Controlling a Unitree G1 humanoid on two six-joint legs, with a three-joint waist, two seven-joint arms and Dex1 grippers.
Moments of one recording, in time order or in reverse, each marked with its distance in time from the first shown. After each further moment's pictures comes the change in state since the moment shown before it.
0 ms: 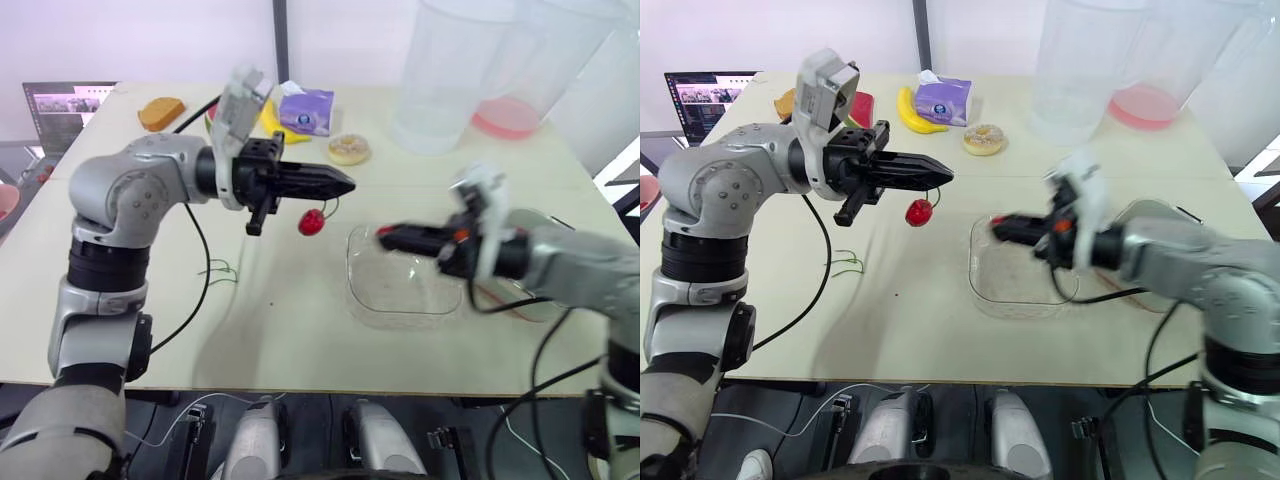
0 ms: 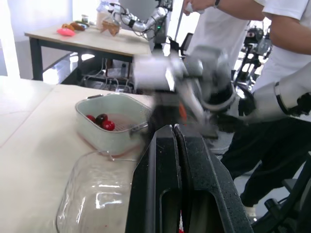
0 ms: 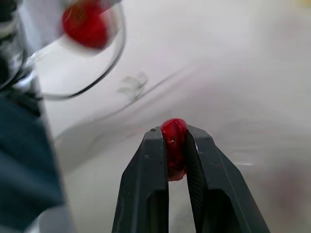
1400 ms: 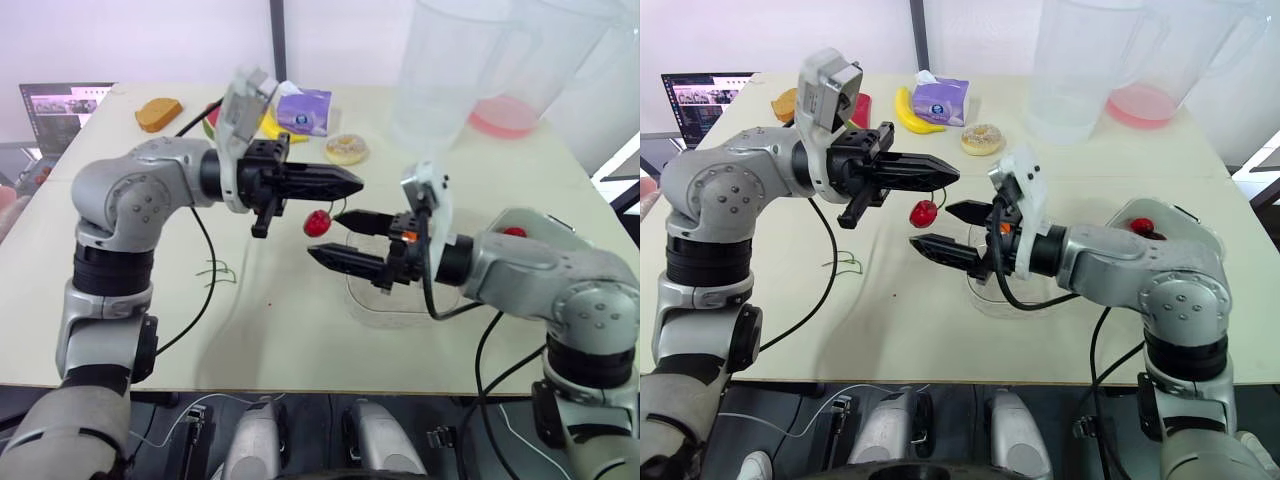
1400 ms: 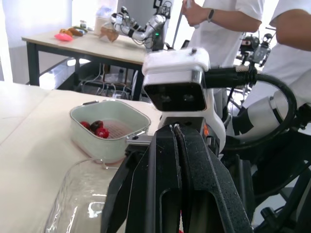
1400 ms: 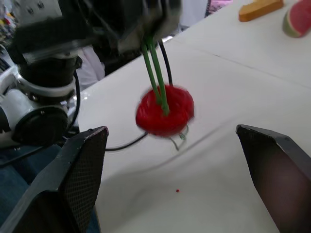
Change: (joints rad) left arm 0.011 -0.037 0.018 -0.040 -0.035 0.036 0.047; right arm -0.164 0.304 0.331 -0.050 0.239 -0.119 -0.285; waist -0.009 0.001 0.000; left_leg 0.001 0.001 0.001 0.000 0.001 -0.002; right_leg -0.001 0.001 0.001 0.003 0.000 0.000
